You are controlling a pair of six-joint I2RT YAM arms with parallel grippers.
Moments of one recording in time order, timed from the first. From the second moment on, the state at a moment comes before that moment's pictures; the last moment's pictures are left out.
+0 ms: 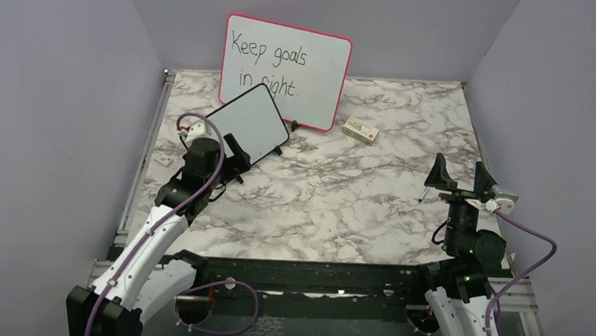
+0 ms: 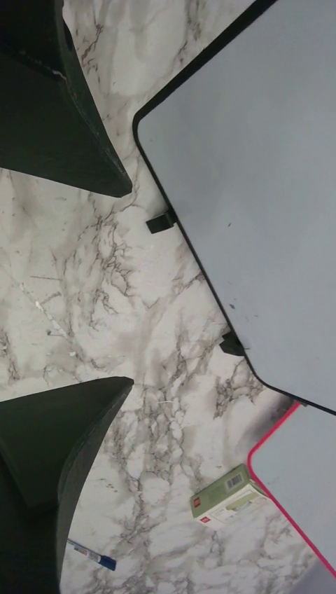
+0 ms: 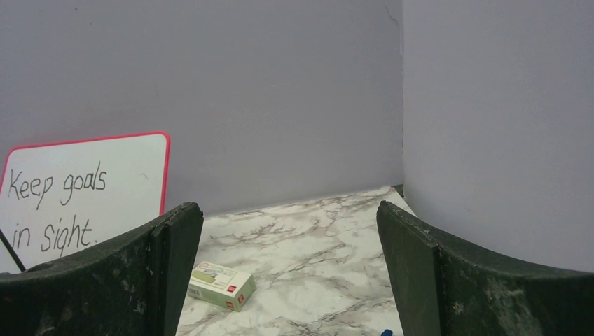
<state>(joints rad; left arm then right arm) -0.31 0.84 0.72 -0.39 -0.20 -0.67 0.18 0.14 0.35 0.26 0.31 -0.03</state>
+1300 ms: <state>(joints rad) -0.55 1.44 0.66 -0.21 -0.67 -0.92 0.22 0.10 0.33 0.27 0.30 -0.03</state>
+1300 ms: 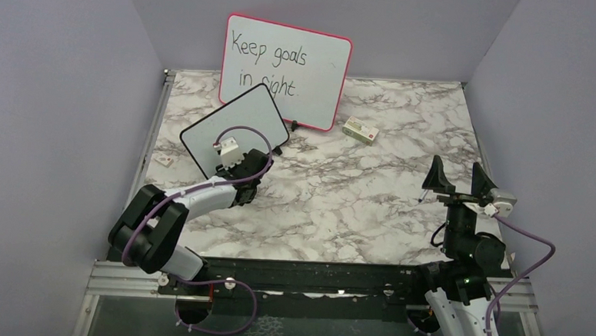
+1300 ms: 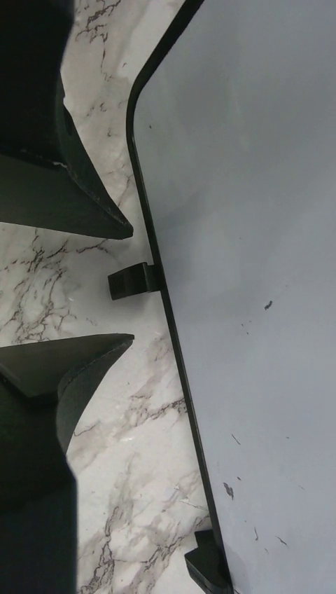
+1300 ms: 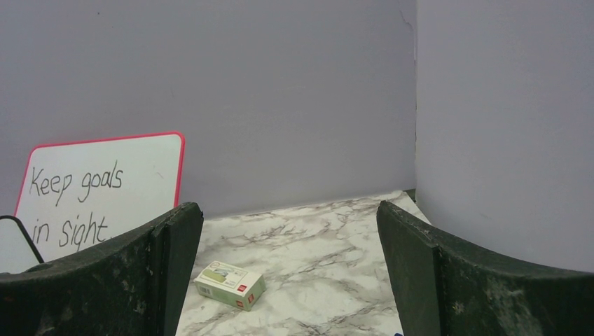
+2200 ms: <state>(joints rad) -0.63 1.49 0.64 -0.12 -0.64 -0.91 0.23 0.08 0.32 0.27 0.30 -0.04</state>
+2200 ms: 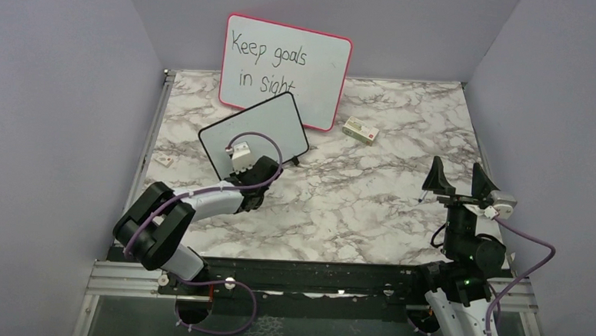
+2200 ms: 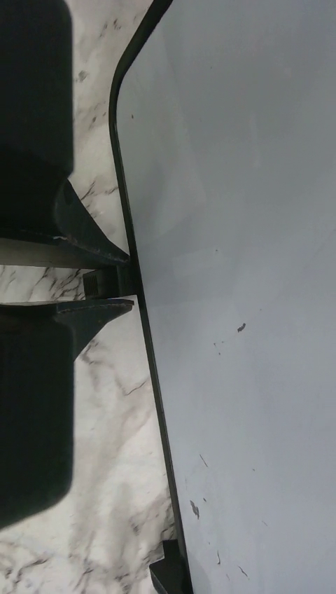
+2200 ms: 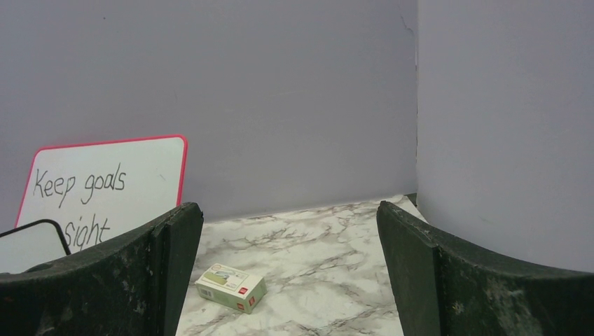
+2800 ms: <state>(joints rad) -0.95 1.59 0.75 -0.13 -0.62 -1.00 0.24 0.06 0.32 0.27 0.29 -0.04</state>
